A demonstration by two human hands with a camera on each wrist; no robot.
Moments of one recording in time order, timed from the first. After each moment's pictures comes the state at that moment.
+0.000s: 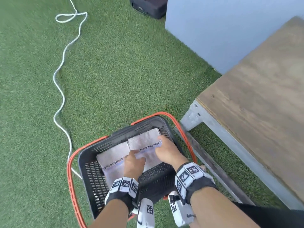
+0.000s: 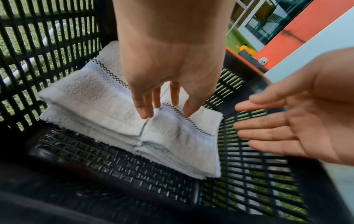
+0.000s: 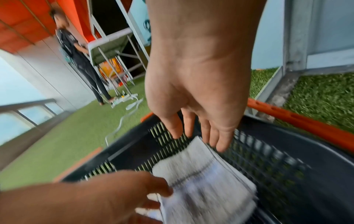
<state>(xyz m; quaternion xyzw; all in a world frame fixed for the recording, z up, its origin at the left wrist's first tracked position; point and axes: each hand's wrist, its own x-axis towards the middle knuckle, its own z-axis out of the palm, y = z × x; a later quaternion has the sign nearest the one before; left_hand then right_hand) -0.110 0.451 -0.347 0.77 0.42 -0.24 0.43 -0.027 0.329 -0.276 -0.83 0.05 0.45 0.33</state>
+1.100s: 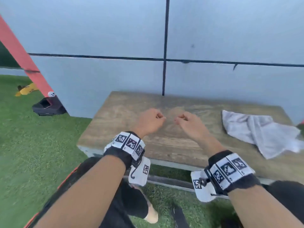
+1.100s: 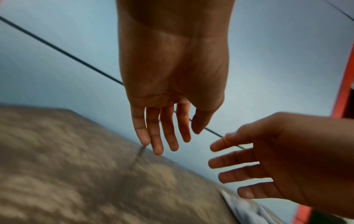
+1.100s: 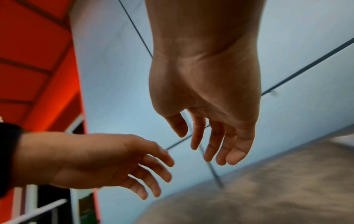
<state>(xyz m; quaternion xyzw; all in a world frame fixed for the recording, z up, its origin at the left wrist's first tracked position) -0.100 0.084 0.047 0.90 -0.29 -0.14 0.31 -0.199 -0.052 0.044 -0.86 0.23 -0.07 0.46</state>
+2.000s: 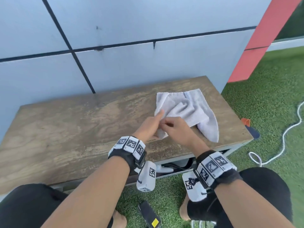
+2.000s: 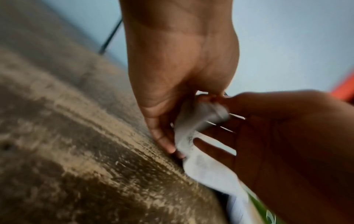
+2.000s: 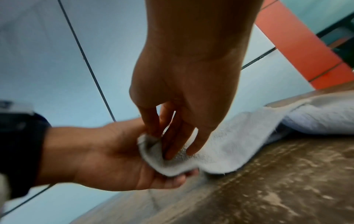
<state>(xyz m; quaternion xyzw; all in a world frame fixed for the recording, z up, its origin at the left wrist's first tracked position) -0.208 -0.143 -0.025 0.76 -0.27 -0.41 0.41 -0.323 -0.219 -0.031 -0.82 0.27 -0.14 0.48</state>
